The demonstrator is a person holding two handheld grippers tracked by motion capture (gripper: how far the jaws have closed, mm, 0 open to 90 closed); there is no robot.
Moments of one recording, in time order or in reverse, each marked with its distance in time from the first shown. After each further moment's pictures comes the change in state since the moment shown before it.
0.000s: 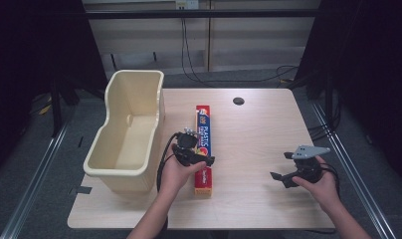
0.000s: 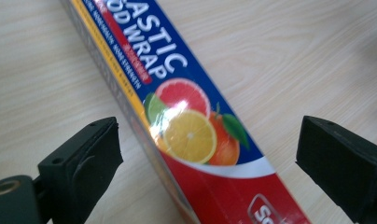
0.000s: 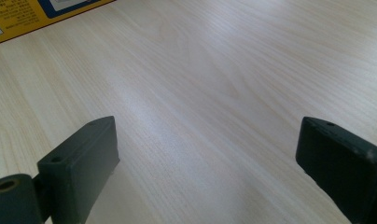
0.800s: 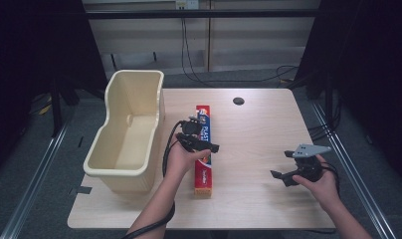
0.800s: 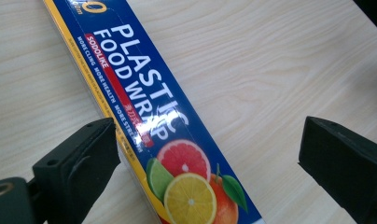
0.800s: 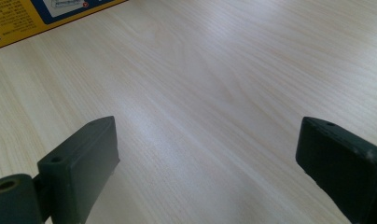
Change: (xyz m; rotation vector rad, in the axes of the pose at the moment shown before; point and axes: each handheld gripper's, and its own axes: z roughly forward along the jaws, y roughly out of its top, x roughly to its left) left arm 0.008 0.037 0.015 0.025 0.000 -0.031; right arm -0.003 0.002 0.000 -0.017 0.001 -0.001
